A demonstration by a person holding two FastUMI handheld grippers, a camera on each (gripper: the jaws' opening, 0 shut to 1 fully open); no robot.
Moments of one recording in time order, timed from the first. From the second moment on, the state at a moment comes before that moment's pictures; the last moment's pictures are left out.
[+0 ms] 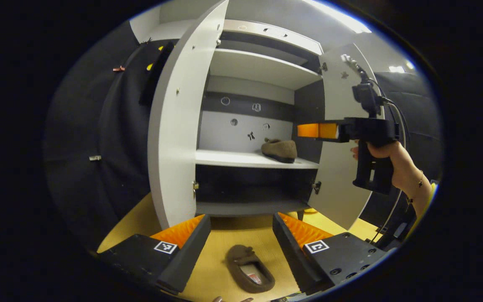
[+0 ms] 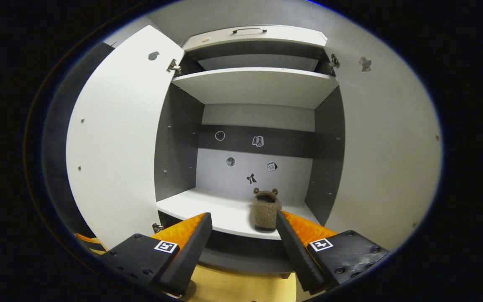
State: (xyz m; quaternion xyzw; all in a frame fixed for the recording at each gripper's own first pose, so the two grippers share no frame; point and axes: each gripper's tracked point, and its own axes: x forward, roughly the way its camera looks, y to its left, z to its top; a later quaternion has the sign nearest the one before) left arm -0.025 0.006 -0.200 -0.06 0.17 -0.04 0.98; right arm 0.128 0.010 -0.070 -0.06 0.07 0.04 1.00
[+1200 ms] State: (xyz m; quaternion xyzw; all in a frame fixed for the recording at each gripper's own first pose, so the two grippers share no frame) left arm 0.011 0.008 -0.451 -0.01 0.30 0.03 0.95; right arm 0.082 -0.047 -0.238 -0.04 0.17 0.02 0.98
